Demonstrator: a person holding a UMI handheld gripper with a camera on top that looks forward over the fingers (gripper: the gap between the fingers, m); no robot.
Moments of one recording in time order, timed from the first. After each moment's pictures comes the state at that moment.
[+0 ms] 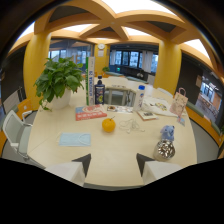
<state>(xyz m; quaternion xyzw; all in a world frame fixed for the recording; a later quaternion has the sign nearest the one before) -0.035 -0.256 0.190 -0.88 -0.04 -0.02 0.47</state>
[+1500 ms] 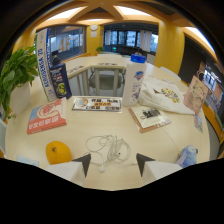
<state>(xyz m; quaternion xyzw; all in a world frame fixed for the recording) 0.054 0.019 0.047 -0.93 -0.02 -0.02 0.38</state>
